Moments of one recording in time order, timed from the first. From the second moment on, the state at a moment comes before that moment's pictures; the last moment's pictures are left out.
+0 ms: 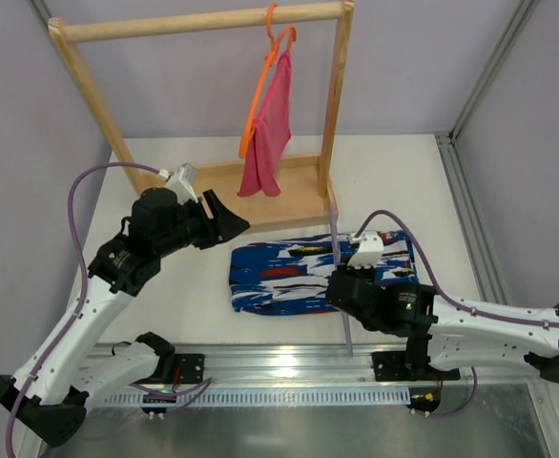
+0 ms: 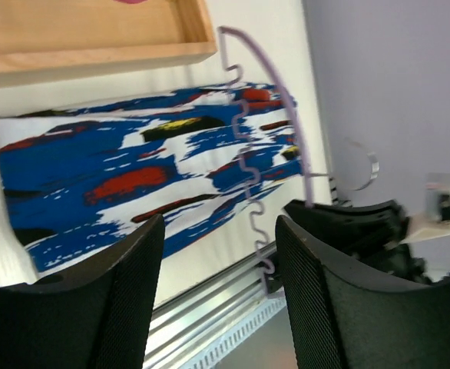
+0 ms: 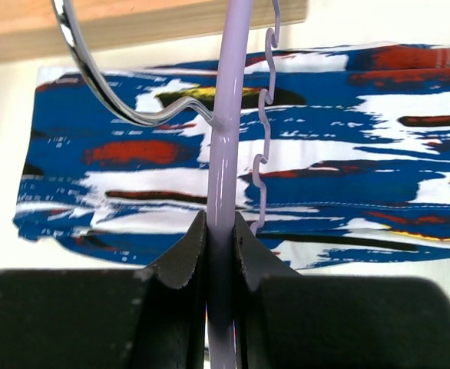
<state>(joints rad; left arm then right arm) -0.53 0.93 1.12 -0.61 0.18 -0.77 1.30 0.95 0.79 -0.71 0.87 0.95</state>
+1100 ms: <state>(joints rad) -0.51 1.06 0.50 -0.30 0.07 -0.82 0.79 0.76 0.54 -0.36 0.45 0.71</state>
